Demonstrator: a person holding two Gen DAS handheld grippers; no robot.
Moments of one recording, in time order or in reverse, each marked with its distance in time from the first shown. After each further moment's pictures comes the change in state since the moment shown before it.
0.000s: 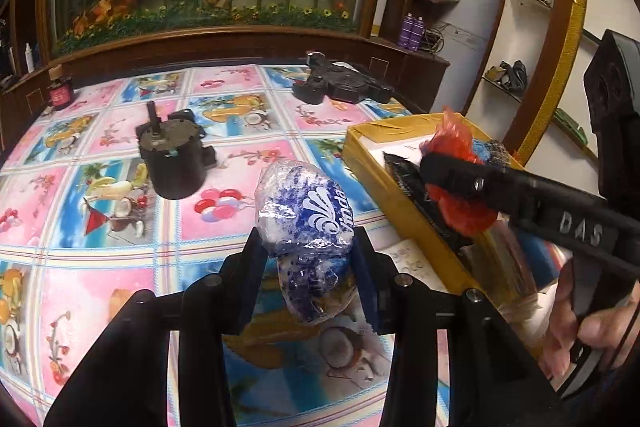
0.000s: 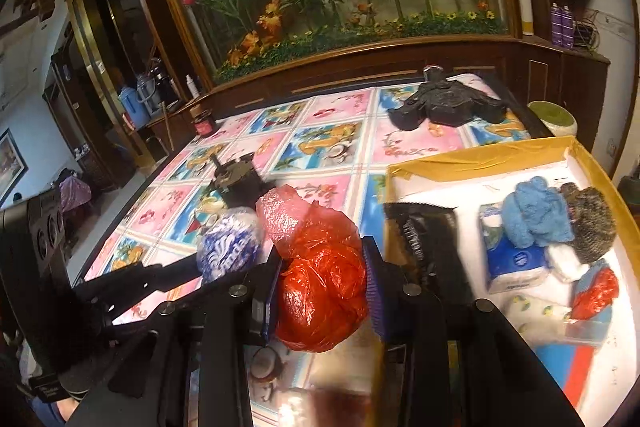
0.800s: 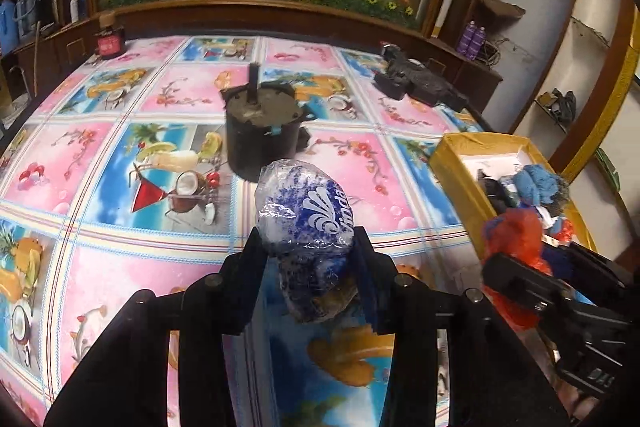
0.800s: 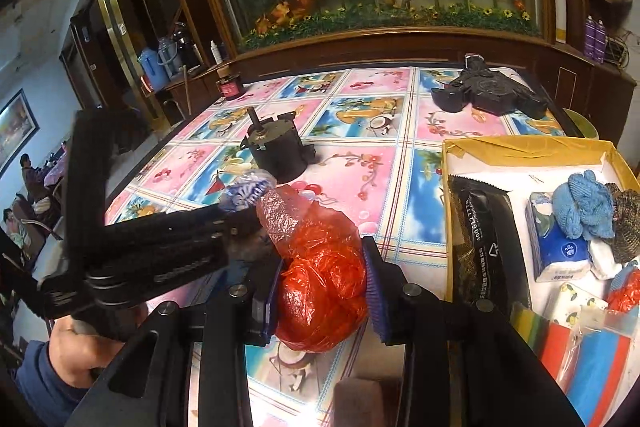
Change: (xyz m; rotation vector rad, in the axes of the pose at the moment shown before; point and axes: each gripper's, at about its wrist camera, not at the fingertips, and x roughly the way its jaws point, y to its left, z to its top) left arm 0.014 0.059 0.003 -0.152 0.049 0.128; right arm 0.030 0.044 -0.011 -0.113 0.085 0.042
